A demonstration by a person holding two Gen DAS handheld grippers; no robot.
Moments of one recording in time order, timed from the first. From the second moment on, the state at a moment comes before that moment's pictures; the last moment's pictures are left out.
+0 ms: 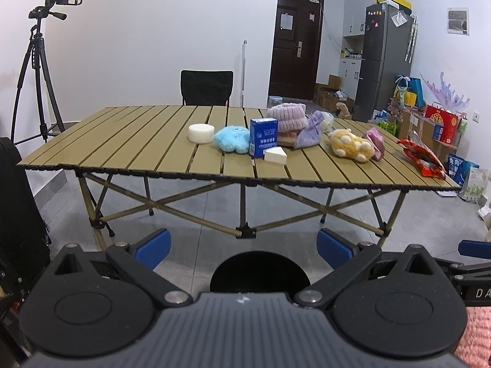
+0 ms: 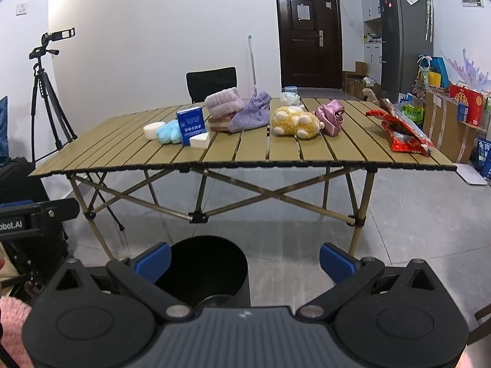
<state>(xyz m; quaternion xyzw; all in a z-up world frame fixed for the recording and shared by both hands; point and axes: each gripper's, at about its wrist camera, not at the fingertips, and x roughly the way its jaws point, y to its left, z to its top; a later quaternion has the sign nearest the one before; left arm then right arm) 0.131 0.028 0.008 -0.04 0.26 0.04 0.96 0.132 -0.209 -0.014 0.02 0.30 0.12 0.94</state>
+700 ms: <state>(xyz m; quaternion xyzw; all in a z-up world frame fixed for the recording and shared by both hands) 0.234 0.043 0.013 -0.05 0.23 0.07 0.97 0.231 -0.193 -0.020 0.04 0.25 0.13 0.96</state>
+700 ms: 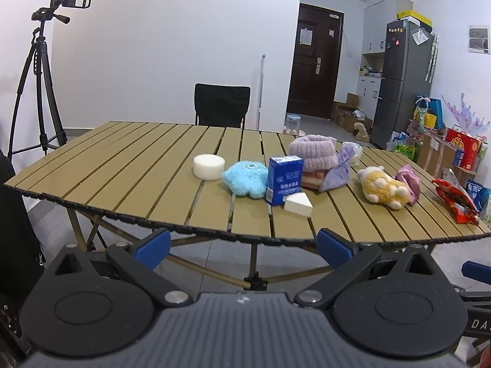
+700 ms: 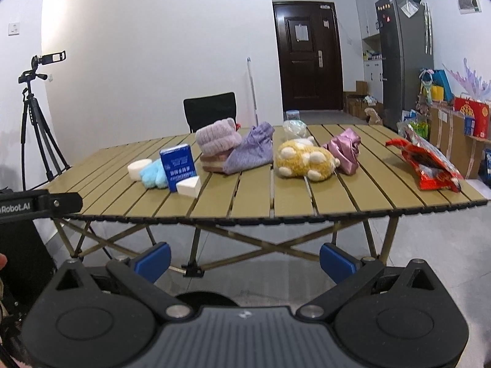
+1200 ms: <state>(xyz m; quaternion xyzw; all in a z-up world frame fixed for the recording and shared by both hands) 0.292 0.061 0.007 -0.06 0.23 0.11 0.97 0.295 -0.192 -0.019 0.05 0.20 0.12 0.97</state>
